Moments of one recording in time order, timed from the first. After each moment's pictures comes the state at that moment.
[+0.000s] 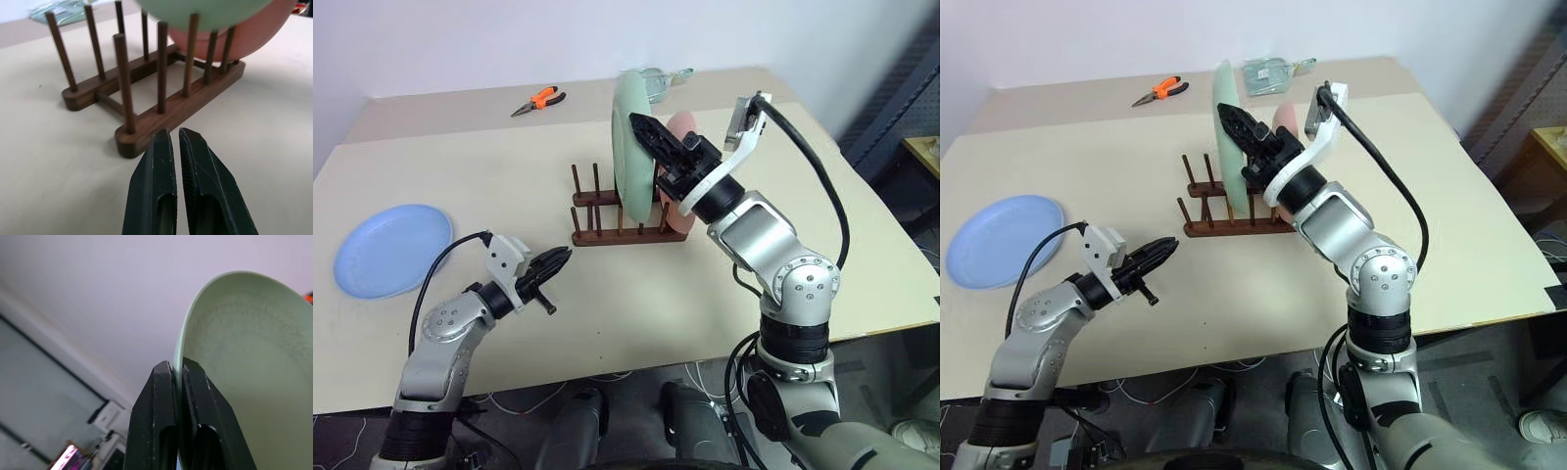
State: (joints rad) left arm -0.04 0.45 0.08 -0.24 -0.36 0.22 -0.70; right arm -0.63 -0.11 -0.05 -0.33 1.40 0.67 -0.26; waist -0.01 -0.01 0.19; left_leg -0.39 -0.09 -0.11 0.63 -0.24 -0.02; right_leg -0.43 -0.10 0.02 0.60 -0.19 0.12
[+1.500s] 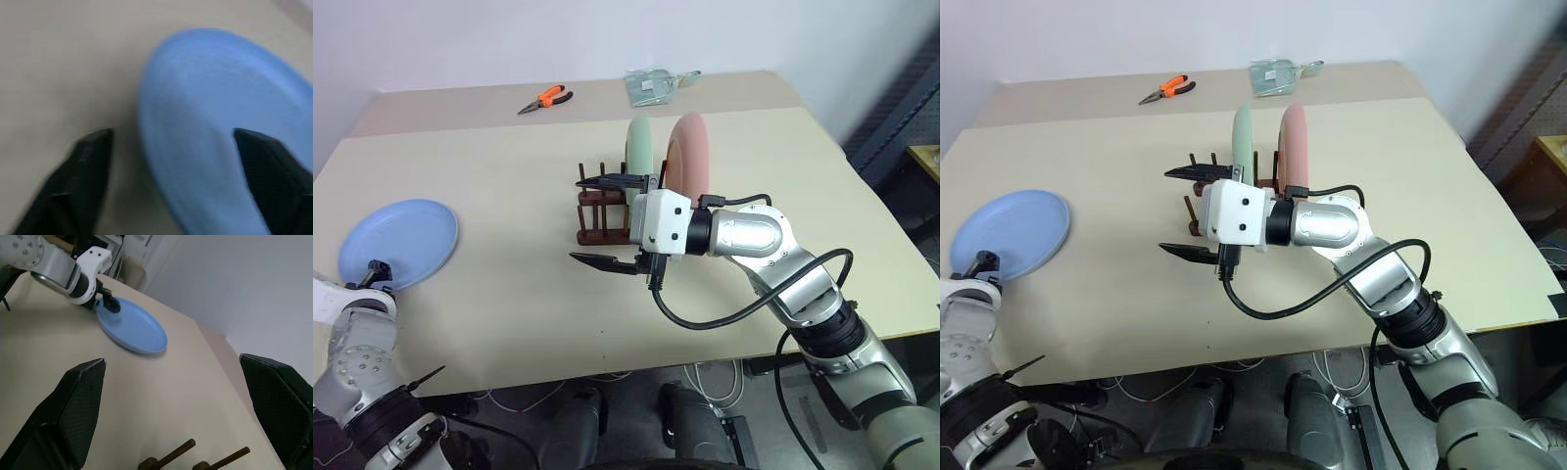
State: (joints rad) left arm -0.25 0.26 0.93 -0.07 -0.71 0.70 0.32; right arm -0.69 -0.49 0.41 -0.36 0.24 0.21 0.76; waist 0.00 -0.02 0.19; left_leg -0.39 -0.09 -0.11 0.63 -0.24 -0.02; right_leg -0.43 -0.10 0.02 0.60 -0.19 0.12
